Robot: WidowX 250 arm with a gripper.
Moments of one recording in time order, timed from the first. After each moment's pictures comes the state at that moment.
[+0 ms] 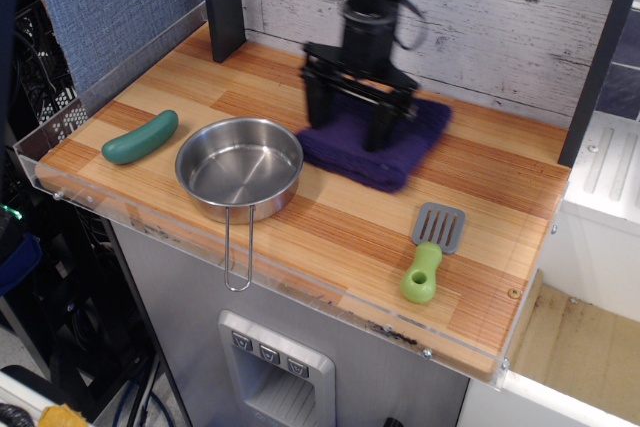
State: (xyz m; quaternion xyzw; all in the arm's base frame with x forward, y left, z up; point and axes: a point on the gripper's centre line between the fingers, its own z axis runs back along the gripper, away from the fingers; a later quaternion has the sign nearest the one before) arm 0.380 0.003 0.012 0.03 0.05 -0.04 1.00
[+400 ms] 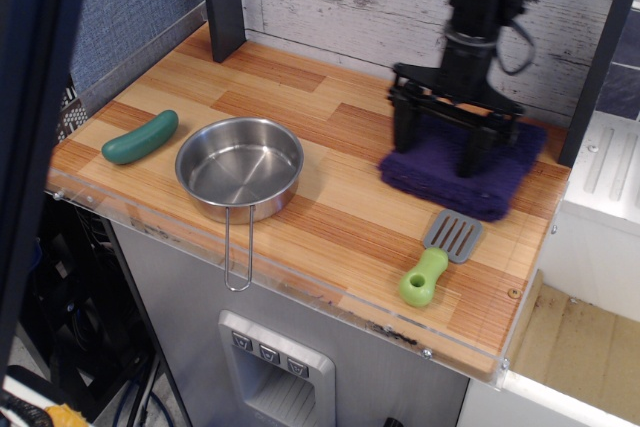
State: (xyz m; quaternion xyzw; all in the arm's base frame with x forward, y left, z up) arm 0.386 -0.070 0.012 0.03 0.03 -0.03 1.00
